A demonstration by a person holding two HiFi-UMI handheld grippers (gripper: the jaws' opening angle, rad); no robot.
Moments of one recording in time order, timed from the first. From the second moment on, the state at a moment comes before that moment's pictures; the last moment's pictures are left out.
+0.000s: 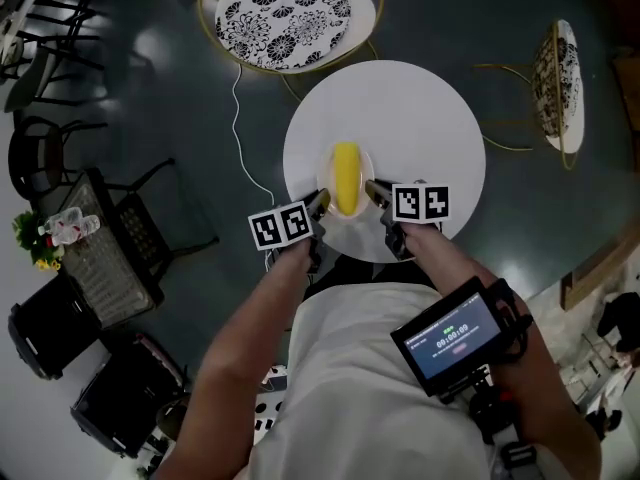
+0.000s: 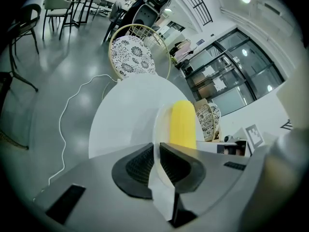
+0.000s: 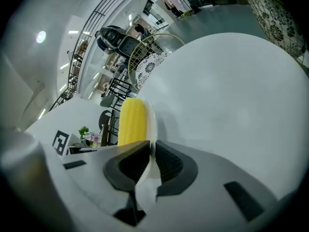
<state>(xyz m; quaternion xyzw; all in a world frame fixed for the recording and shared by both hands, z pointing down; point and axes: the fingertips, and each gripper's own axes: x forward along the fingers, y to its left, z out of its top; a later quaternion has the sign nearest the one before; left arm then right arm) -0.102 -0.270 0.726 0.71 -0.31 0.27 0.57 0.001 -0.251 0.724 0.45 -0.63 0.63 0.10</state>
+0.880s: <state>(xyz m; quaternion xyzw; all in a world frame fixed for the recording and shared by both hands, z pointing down) -0.103 -0.283 0.753 0.70 -0.34 0.32 0.54 -0.001 -0.269 0.748 0.46 -0.65 0.59 0.17</state>
